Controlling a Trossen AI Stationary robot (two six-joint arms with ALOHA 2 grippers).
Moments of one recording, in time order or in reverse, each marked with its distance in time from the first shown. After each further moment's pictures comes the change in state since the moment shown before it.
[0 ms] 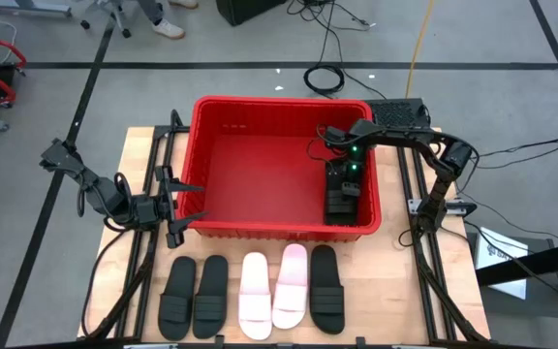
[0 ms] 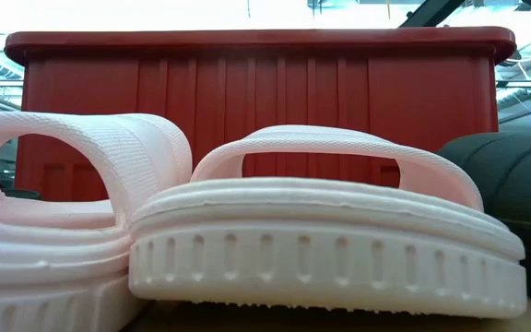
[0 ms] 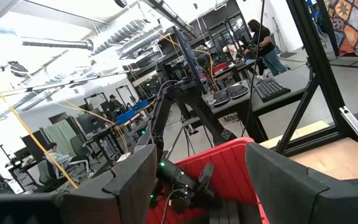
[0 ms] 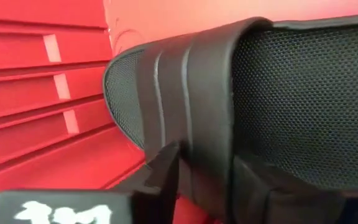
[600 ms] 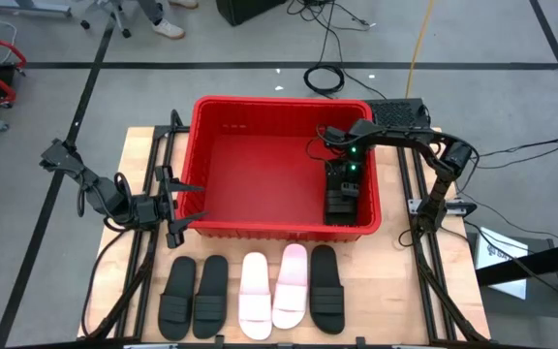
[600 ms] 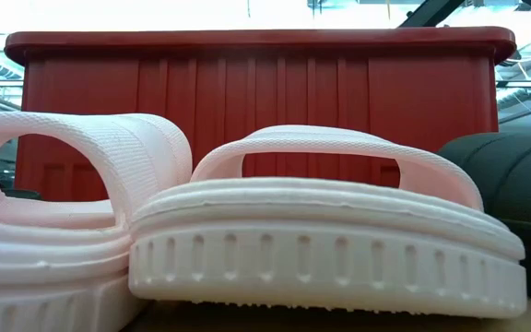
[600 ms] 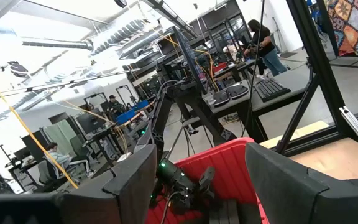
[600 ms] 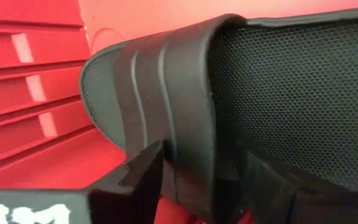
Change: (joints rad) left arm 0.000 0.000 0.000 0.000 0.000 0.000; right arm 0.000 0.000 0.000 0.014 0.093 0.014
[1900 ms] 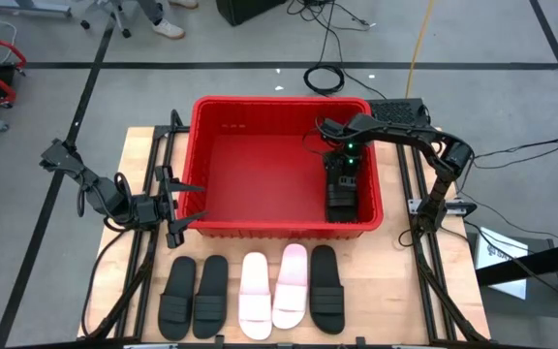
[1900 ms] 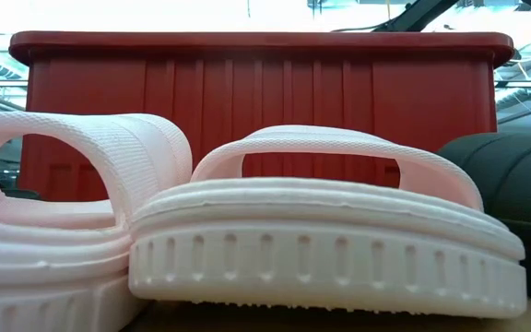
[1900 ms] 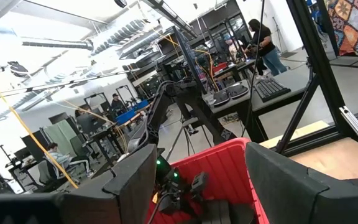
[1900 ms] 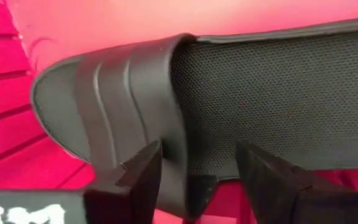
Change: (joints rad) left arm 0.000 0.000 0.000 -0.001 0.000 0.001; right arm 0.000 0.000 0.092 0.002 0.236 -0.007
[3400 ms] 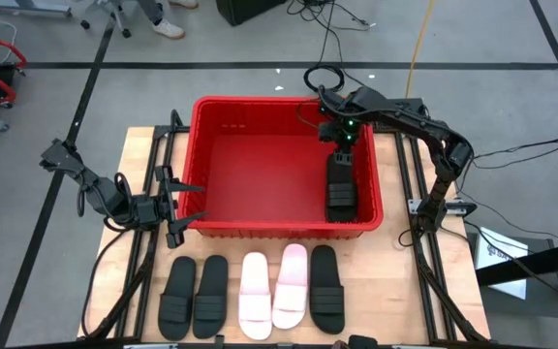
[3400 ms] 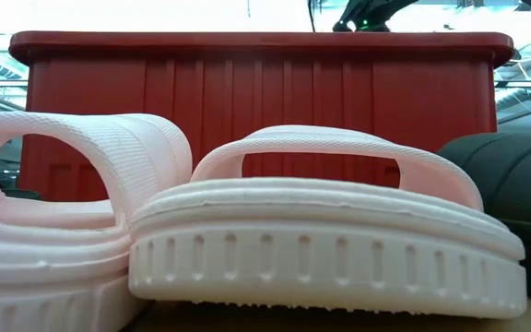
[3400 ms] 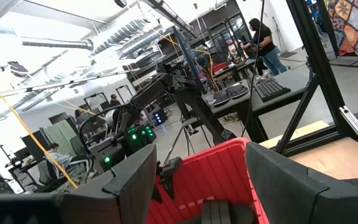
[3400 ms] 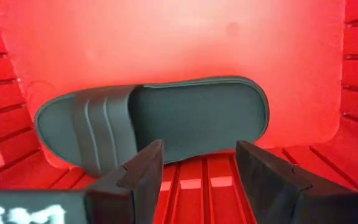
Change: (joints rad) left arm 0.000 0.000 0.000 -0.001 0.000 0.000; right arm -0.003 0.000 0.390 -0.194 0.088 0.043
